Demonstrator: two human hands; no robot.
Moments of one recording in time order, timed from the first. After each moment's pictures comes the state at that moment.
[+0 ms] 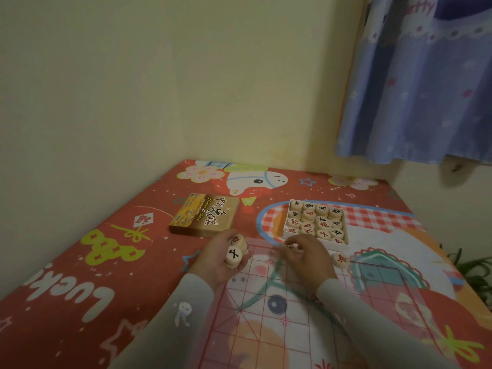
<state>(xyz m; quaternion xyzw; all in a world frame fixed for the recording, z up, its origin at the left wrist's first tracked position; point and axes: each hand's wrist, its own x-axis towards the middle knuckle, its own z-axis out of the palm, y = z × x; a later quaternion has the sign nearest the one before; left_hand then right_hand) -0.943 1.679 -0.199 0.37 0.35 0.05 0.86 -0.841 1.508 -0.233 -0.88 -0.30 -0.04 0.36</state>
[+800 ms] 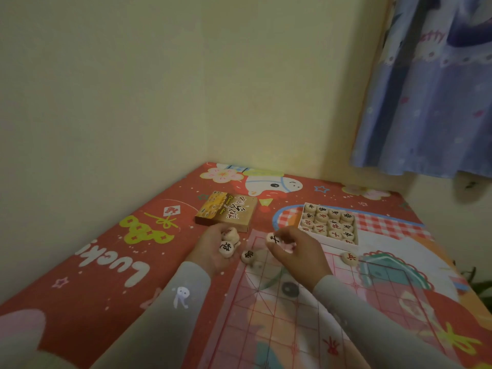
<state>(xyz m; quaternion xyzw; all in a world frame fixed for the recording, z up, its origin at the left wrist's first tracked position) -1.011 1.688 -0.173 0.33 0.34 0.12 0.88 -0.924 1.519 -0.187 -0.82 -0.36 -0.01 0.44</state>
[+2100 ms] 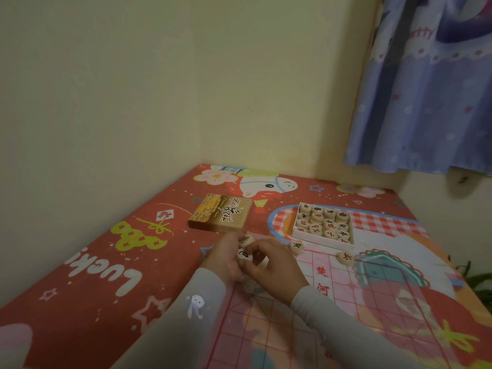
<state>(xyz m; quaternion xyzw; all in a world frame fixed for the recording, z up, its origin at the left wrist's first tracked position) -0.986 1.657 -0.175 0.37 0.35 0.02 0.86 -0.943 1.543 -0.204 -0.78 -0.46 -0.02 0.42</state>
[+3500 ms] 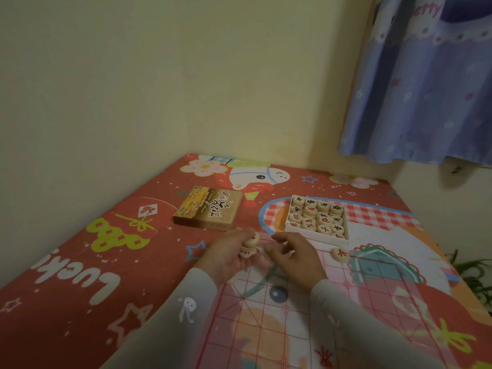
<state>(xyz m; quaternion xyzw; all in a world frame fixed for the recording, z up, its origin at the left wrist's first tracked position) -0.963 1.658 -0.194 0.47 0.30 0.08 0.83 -0.875 1.515 -0.232 -0.83 -0.34 0.01 0.45</state>
